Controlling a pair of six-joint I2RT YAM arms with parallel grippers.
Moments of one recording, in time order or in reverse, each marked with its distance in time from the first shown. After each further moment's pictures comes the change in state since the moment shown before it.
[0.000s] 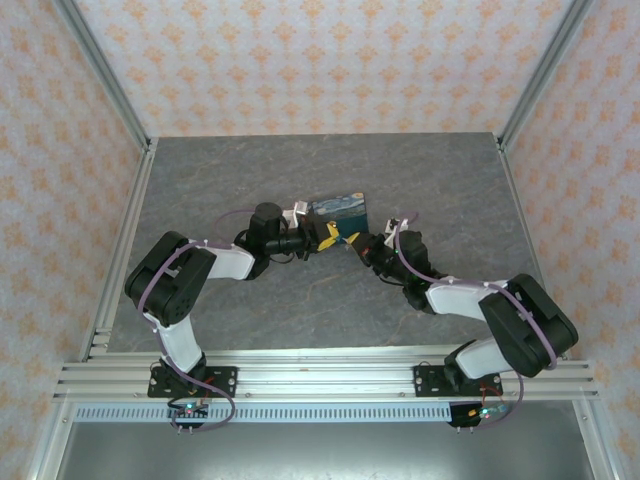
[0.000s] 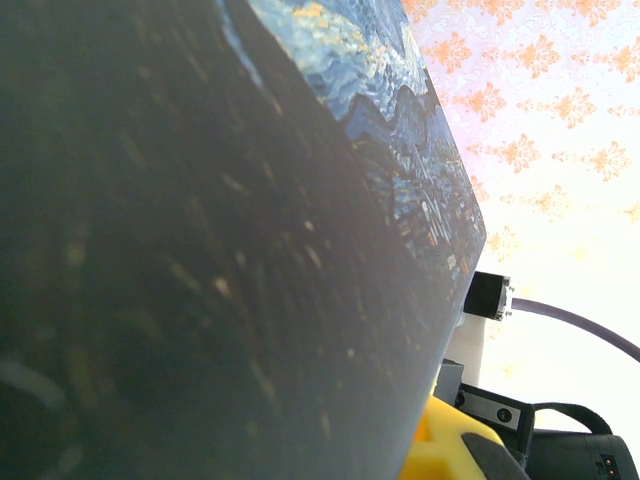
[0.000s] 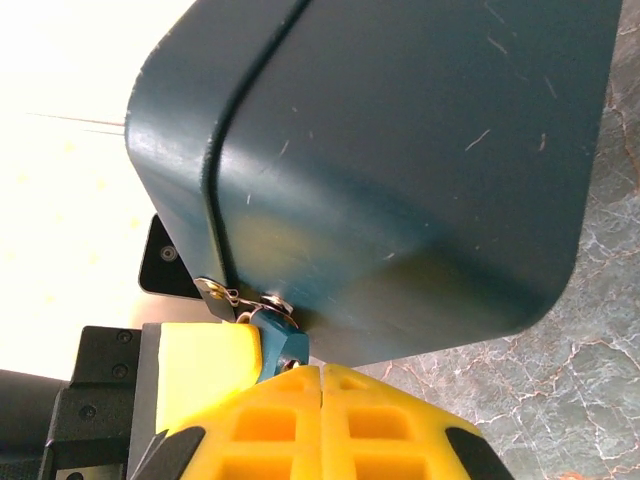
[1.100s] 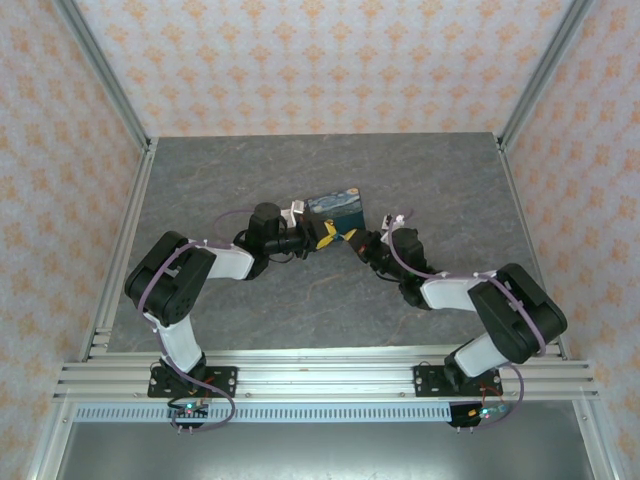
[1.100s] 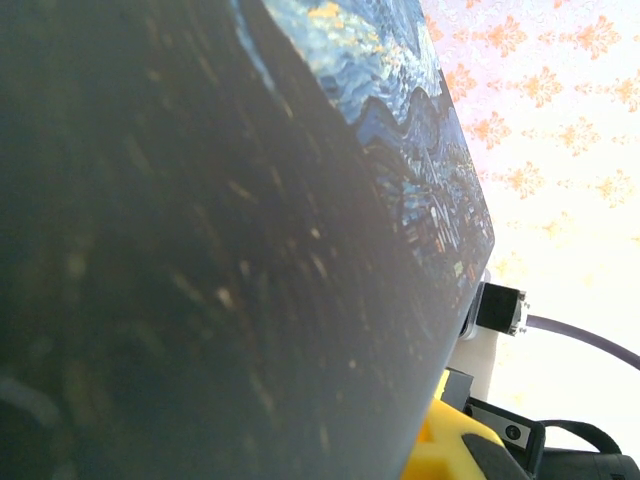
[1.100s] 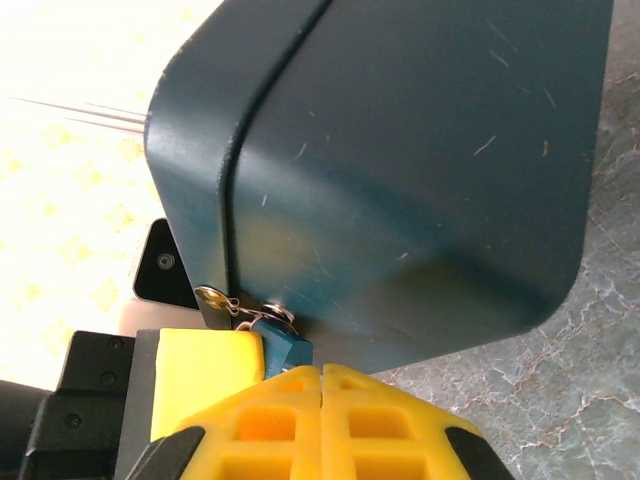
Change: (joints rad) left arm 0.003 0.000 -0.004 -0.005 -0.047 0.003; right arm 0.000 0.089 0.027 0.086 0.005 -0.071
